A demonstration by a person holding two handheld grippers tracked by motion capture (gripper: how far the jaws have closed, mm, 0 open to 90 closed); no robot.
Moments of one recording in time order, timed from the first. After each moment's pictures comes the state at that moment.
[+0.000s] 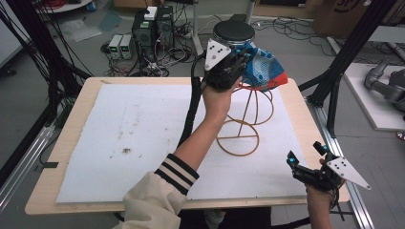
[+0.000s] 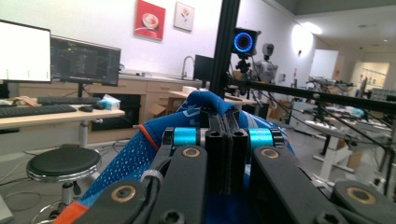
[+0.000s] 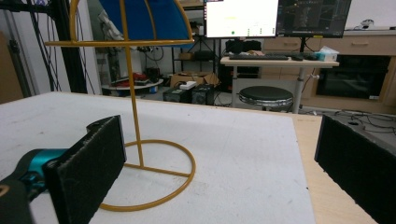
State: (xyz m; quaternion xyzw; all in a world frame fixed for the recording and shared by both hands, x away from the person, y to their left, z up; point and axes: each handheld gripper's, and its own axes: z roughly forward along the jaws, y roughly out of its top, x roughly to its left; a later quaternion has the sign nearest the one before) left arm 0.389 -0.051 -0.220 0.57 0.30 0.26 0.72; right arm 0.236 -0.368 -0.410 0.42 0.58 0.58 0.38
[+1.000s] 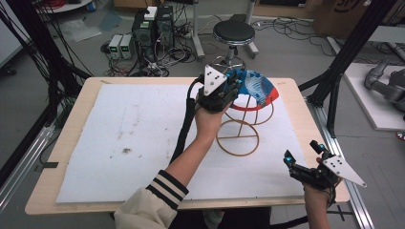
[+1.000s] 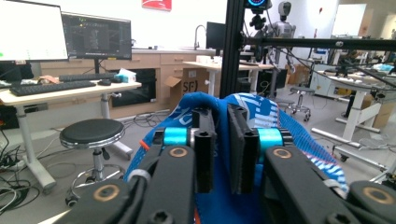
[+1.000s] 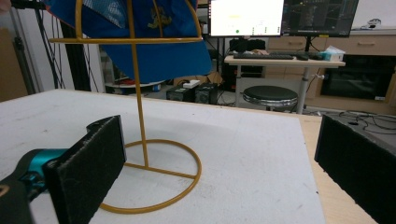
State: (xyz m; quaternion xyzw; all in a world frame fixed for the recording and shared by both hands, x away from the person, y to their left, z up) left arm 0.374 -0.040 -0.273 0.62 0.31 0.29 0.66; right arm 0.240 -0.362 -0.410 0.41 0.59 0.58 0.38
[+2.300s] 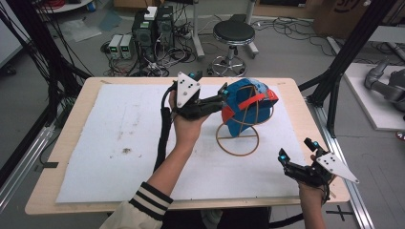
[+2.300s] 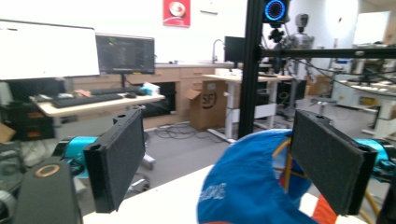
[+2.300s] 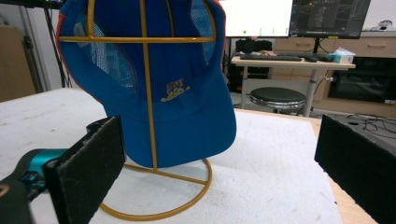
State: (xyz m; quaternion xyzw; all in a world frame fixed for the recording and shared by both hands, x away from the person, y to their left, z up) left arm 0.346 0.017 -0.272 0.59 0.31 0.35 0.66; right arm 0.248 -0.349 -0.411 0.41 0.59 0.58 0.38
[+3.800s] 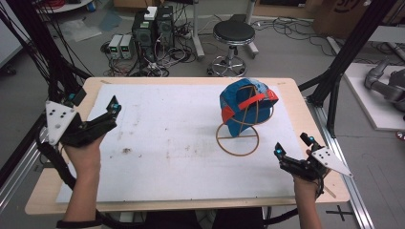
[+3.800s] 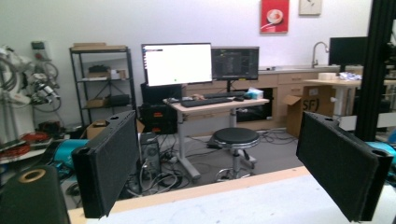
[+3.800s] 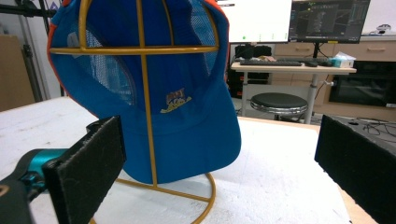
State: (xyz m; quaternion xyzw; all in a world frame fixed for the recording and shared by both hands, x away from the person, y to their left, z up) left arm 0.266 0.232 -0.283 0.52 0.40 0.49 0.58; right arm 0.263 -0.340 -0.410 0.40 0.58 0.59 0.38
